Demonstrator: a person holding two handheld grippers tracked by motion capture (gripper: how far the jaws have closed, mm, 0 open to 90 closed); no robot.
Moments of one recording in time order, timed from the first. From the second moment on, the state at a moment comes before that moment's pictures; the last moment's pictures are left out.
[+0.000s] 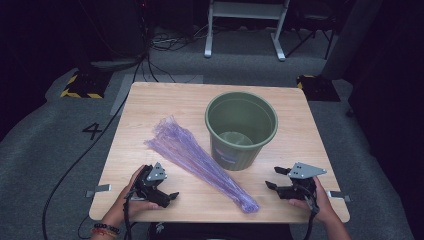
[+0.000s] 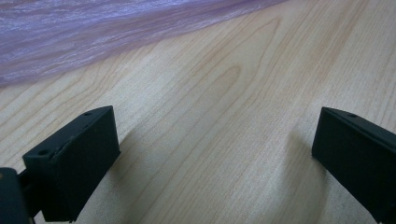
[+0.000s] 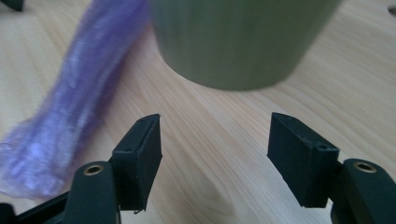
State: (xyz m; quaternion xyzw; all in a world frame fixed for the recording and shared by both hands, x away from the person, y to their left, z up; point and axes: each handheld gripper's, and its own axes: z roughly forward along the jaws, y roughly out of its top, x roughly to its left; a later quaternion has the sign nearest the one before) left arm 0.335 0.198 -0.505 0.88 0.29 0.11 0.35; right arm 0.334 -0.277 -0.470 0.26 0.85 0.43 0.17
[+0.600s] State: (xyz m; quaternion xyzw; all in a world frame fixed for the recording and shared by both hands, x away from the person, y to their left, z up) left arm 0.334 0.198 -0.505 0.88 0.29 0.11 0.35; right arm 0.323 -0.236 -0.487 0.20 0.88 0.42 0.10
